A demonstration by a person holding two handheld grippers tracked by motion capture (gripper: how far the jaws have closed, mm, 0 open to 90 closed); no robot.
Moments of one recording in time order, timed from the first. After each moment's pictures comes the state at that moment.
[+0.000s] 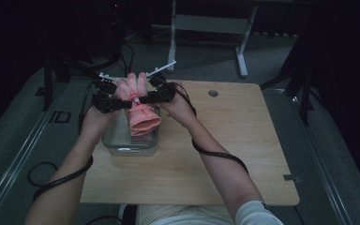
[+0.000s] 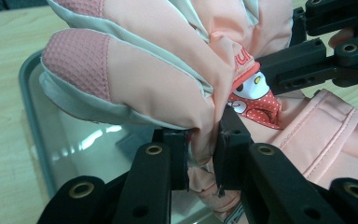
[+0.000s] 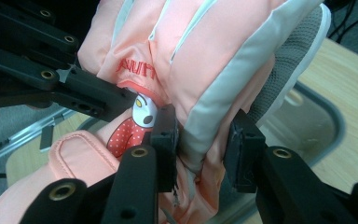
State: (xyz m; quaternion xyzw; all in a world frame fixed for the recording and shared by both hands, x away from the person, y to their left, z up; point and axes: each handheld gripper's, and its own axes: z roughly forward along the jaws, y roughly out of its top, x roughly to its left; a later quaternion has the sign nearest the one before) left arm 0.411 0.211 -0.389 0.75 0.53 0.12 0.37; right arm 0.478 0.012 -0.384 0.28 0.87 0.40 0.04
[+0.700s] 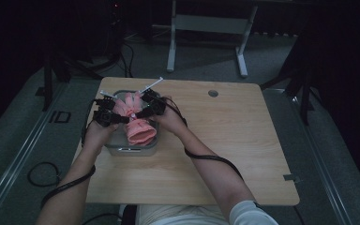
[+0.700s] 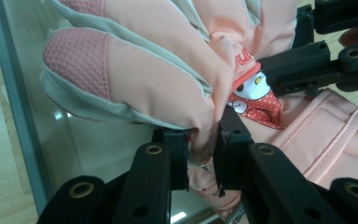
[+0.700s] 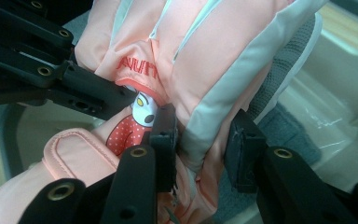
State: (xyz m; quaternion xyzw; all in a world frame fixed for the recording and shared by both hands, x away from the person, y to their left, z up) left arm 0.427 0.229 -0.470 0.74 0.58 0.05 0.34; right arm 0.493 0.039 -0.462 0.28 0.90 0.34 0.01
